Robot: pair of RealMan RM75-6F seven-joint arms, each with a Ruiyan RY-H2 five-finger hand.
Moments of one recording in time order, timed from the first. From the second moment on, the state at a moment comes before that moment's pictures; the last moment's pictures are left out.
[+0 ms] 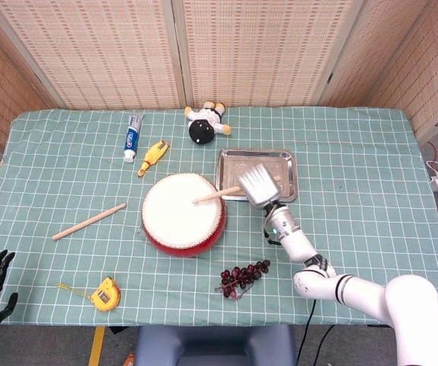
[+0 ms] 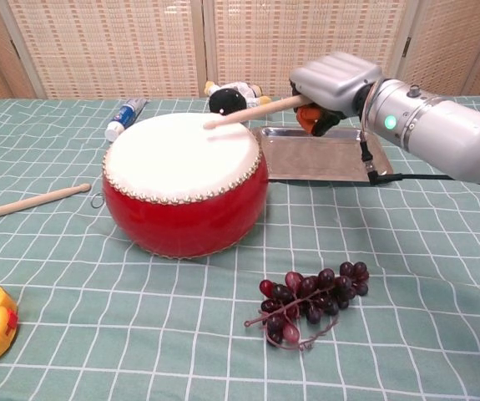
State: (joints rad) left arm 0.01 -1.33 -0.01 -1.22 1.48 1.49 -0.16; right arm 0.94 -1.71 0.26 -1.10 -1.14 0.95 -0.49
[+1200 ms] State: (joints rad) left arm 0.01 -1.31 -0.01 -1.27 1.47 1.48 -0.11; right arm 0.99 -1.93 0.35 -0.48 -1.04 0.58 0.10
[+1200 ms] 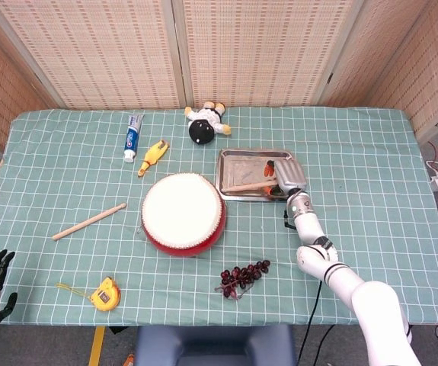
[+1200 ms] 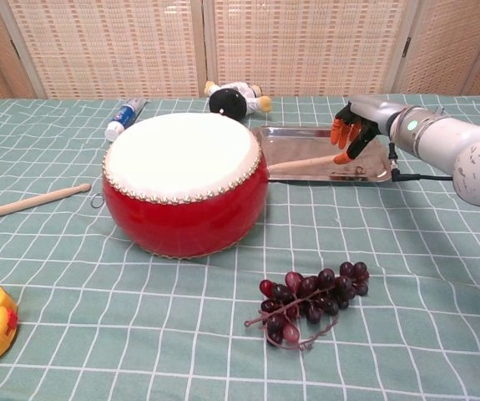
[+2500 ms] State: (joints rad) left arm -0.04 -1.28 -0.03 -1.38 1.53 1.52 -0.03; right arm 0.16 -1.11 -0.10 -1.74 -1.49 1.55 0.00
